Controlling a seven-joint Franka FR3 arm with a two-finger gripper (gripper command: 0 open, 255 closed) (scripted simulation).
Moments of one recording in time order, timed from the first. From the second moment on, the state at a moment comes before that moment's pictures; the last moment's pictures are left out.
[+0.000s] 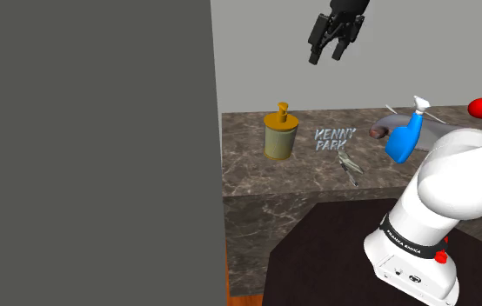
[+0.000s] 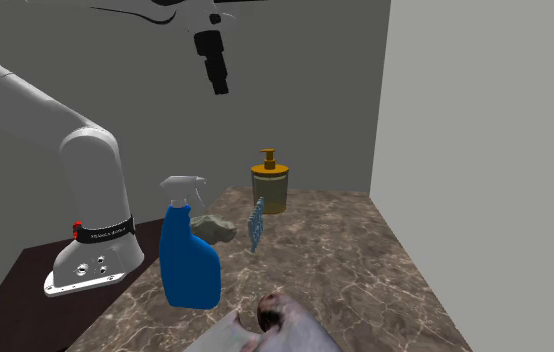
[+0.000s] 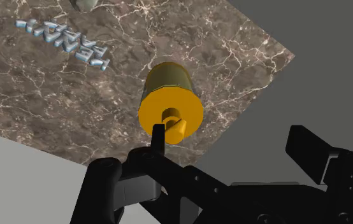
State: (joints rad) arm 0.00 -0.83 -0.03 -2.33 -0.03 1.71 0.14
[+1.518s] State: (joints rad) arm 0.12 -0.87 -0.78 -2.70 -0.37 2.09 -0.91
